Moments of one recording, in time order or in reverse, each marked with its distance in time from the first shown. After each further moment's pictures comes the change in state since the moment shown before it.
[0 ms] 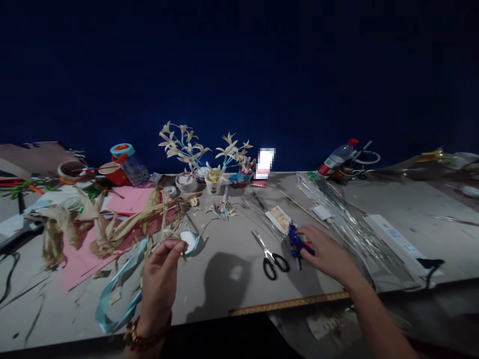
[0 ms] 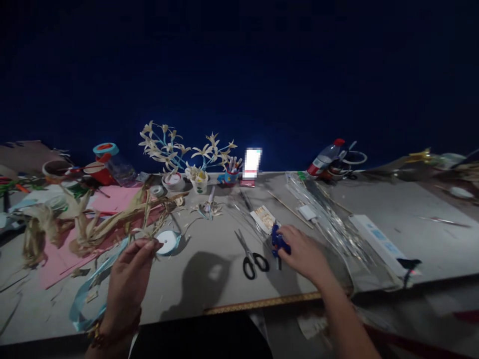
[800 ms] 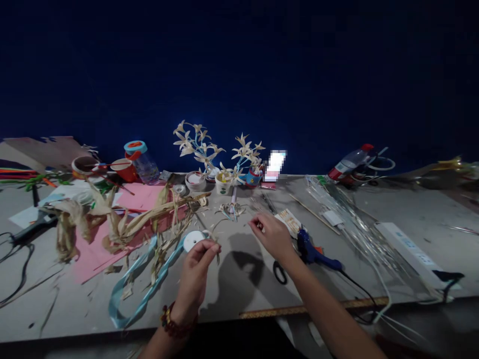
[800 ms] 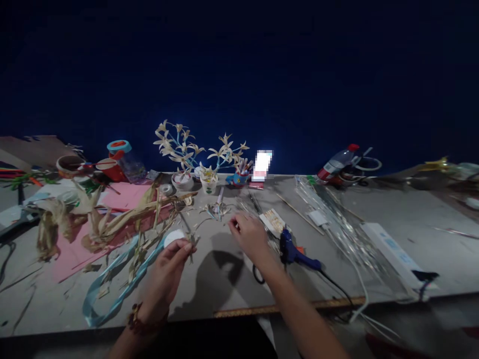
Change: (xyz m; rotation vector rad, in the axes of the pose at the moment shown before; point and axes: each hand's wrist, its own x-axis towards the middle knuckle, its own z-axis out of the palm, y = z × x) left_hand -0.009 -0.022 0.019 0.025 -0.181 -0.160; right_hand 0.096 -0.147 0.036 0.096 0.103 -0.025
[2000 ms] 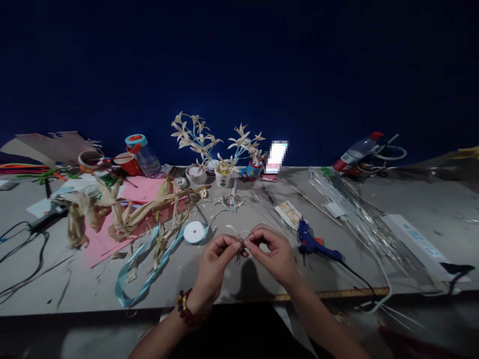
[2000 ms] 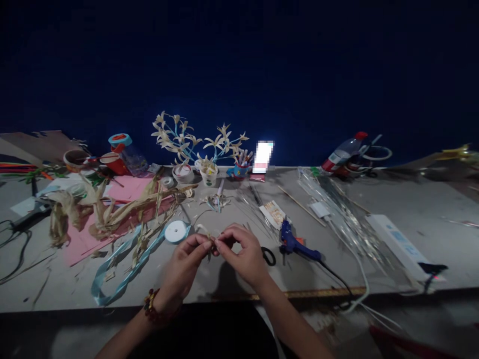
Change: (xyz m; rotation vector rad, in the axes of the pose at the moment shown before) left_hand -0.024 -0.001 0.040 -0.025 -0.245 -0.074; right_hand -0.054 -0.041 -0.021 0.825 0.159 -0.104
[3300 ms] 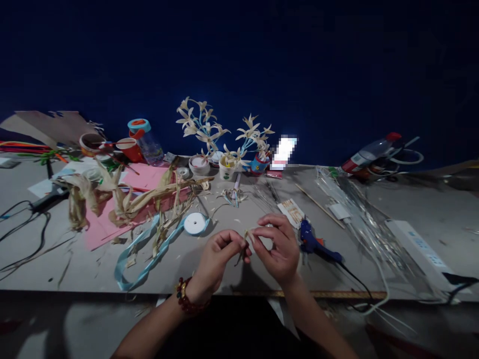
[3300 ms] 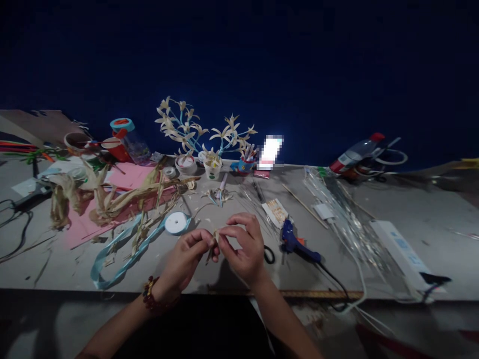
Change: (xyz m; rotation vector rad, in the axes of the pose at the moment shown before) left_hand 0.001 0.010 0.009 -0.114 -0.070 -0.134; right_hand 0.005 0.002 0.002 -0.252 0.202 -0.388
